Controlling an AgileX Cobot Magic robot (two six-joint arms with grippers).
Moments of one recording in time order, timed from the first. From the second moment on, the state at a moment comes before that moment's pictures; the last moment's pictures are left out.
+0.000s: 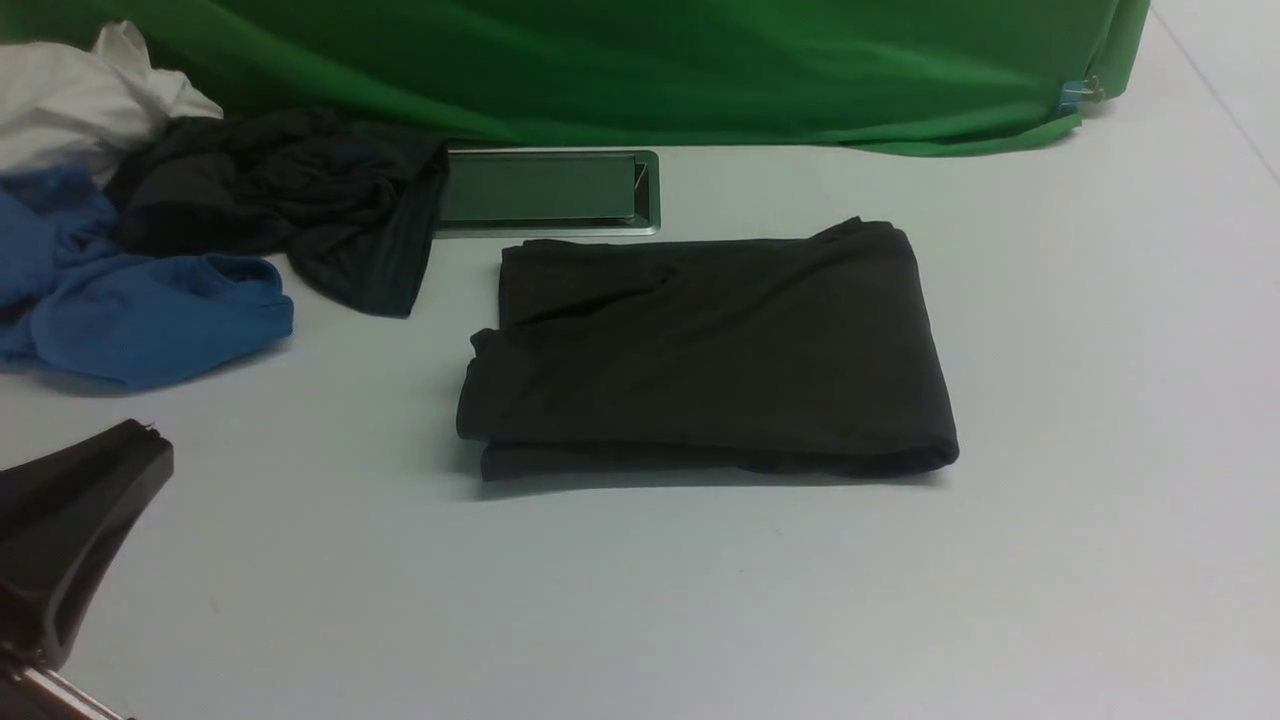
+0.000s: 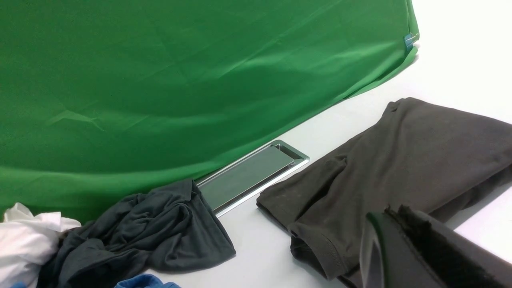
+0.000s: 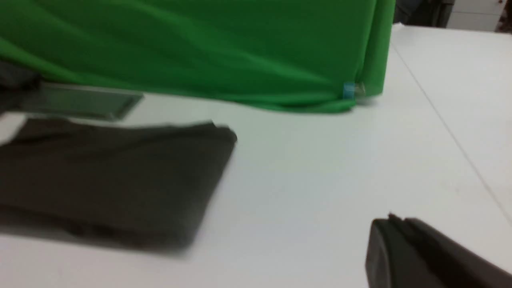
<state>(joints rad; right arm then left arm) 0.07 0.14 -0.15 -0.13 0.30 0.12 -0.30 0.29 -0.35 -0.23 0.27 0.59</state>
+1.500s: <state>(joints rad) 0.02 0.00 0.01 -0.13 0.26 0.12 -0.30 0.29 -0.35 -0.23 0.27 0.59</state>
